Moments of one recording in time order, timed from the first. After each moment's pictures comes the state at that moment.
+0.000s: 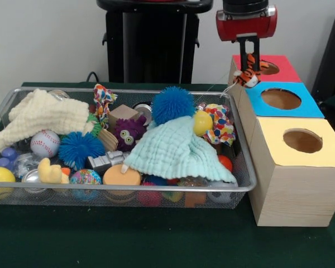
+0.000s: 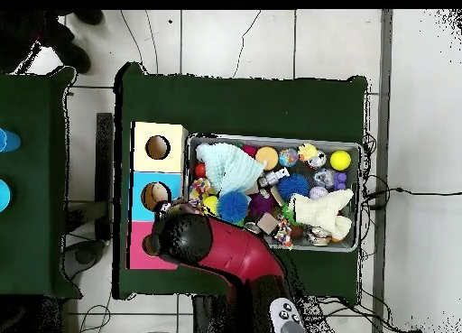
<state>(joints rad) -0.18 -0.88 0.12 2.08 0.33 0.37 1.54</state>
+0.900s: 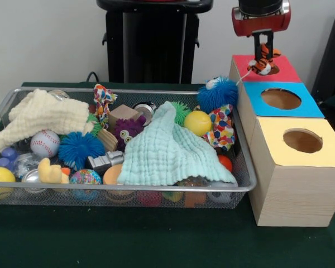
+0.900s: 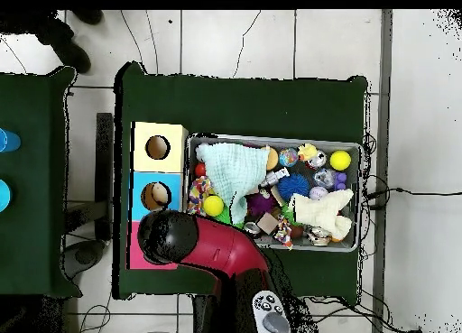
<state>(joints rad) -0.13 -0.85 0.11 2.06 0.33 0.58 1.54</state>
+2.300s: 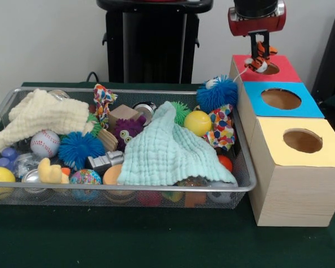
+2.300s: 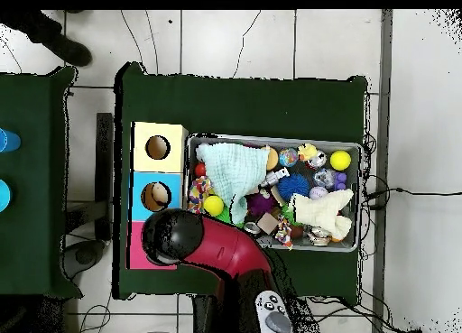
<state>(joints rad) -0.13 -0.83 0.09 2.06 0.36 0.62 1.54</state>
